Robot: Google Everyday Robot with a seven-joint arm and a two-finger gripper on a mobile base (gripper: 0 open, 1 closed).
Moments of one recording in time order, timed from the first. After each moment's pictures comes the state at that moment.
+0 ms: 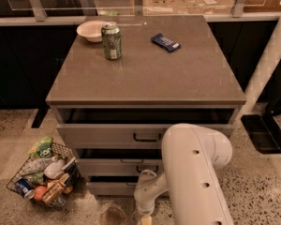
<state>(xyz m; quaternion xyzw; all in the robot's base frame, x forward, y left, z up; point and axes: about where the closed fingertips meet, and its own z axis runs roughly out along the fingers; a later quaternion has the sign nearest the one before) 0.452 -0.031 0.161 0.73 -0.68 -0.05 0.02</state>
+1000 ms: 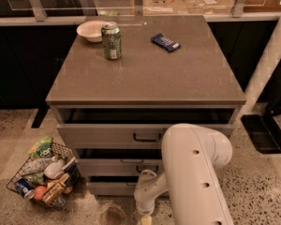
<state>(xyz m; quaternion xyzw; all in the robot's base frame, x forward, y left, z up) 0.451 -0.031 0.161 0.73 -0.68 -0.05 0.02</state>
